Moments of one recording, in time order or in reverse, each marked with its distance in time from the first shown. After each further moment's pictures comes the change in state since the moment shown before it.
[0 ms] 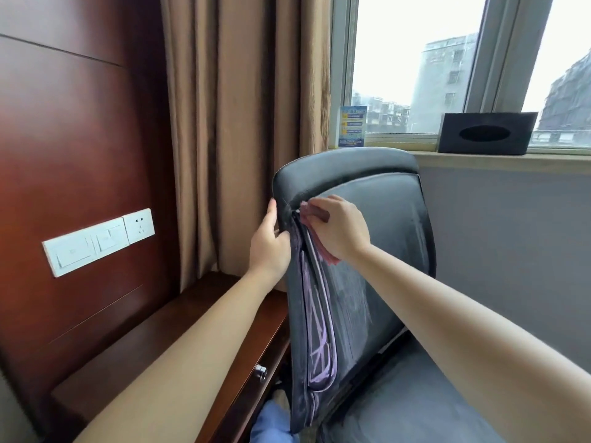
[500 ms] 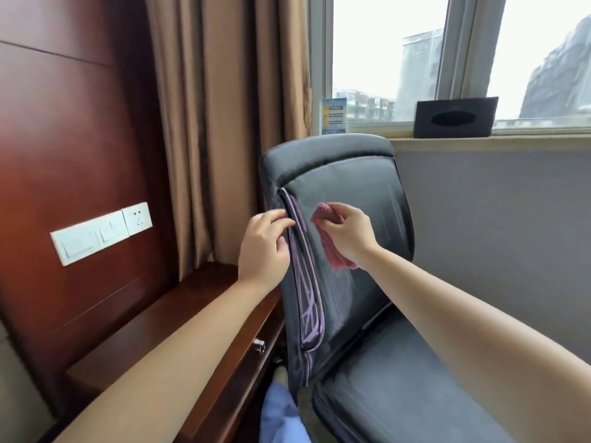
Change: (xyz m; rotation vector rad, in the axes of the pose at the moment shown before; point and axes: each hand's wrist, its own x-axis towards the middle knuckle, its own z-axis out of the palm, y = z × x) left_hand -0.059 -0.019 -0.009 0.578 0.141 0.701; right_hand -0.074 0.006 -0.030 0.303 0.015 0.369
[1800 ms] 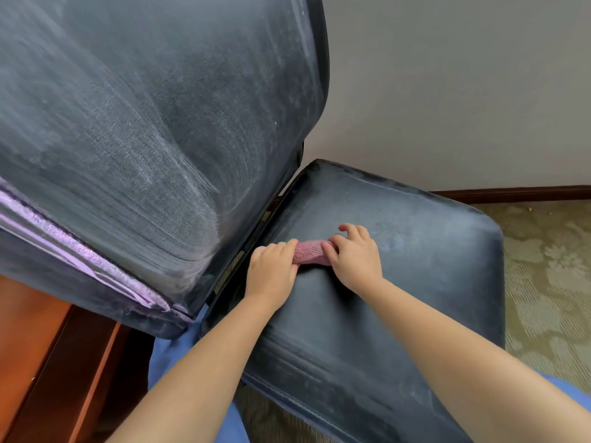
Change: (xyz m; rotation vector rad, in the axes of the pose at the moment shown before) left_hand -0.230 0.009 0.319 0.037 -0.914 -0.023; right_hand -0.111 0.388 -0.034 -0.797 -0.199 0.331
